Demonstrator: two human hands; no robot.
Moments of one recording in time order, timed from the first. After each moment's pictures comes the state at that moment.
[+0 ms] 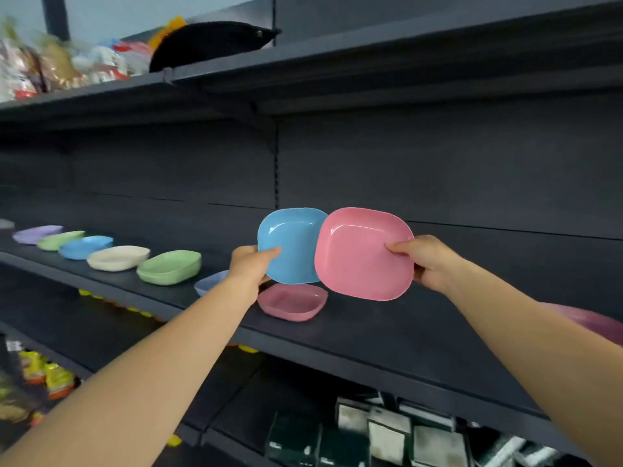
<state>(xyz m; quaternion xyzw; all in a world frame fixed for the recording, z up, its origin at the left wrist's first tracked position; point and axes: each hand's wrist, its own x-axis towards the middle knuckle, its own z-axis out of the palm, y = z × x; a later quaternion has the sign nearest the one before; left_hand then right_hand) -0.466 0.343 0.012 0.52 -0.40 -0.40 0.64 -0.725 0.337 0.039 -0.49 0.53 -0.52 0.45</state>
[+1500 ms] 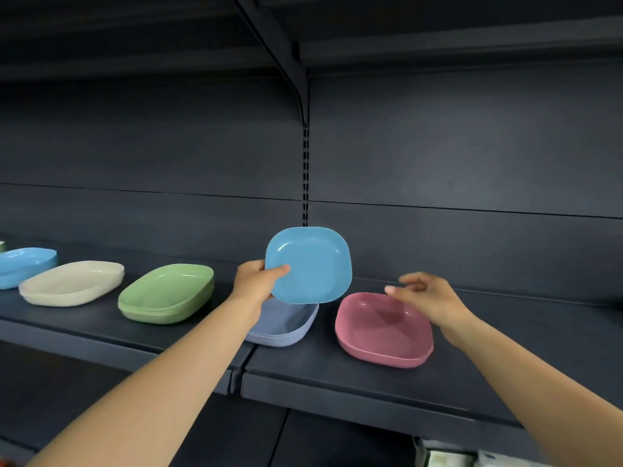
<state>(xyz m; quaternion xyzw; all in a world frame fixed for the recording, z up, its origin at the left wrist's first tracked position) -0.298 0.159 -0.046 0.51 -0.49 -0.45 0.55 -0.566 0.211 -0.061 -0.53 0.65 -0.48 0.28</state>
